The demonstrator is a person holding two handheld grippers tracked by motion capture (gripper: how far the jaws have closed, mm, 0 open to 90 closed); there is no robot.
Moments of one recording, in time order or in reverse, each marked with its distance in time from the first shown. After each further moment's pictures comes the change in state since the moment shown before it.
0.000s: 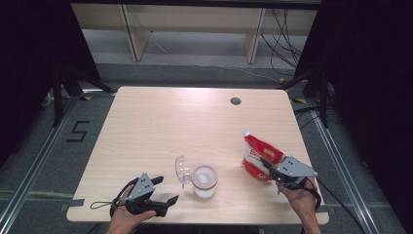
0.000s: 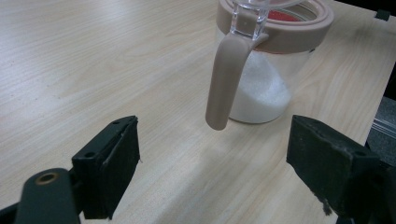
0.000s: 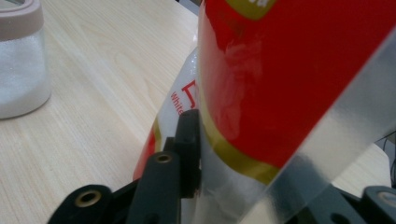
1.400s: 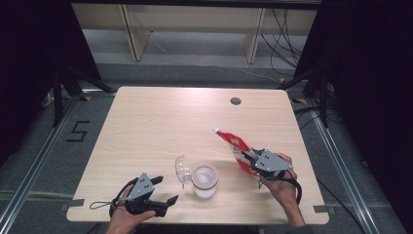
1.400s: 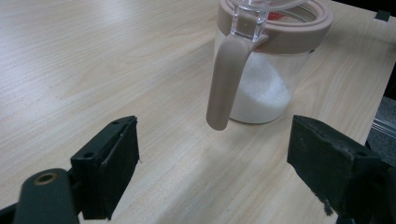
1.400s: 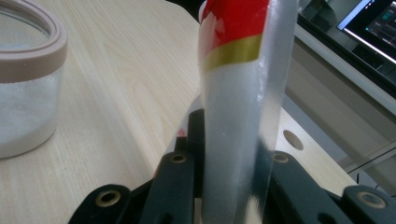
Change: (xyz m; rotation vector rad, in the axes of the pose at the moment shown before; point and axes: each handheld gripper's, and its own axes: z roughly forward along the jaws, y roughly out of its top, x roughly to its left) left arm 0.002 0.001 -0.001 -0.004 -0.007 0.030; right arm 0.018 0.031 0.043 -0.077 0.058 -0.159
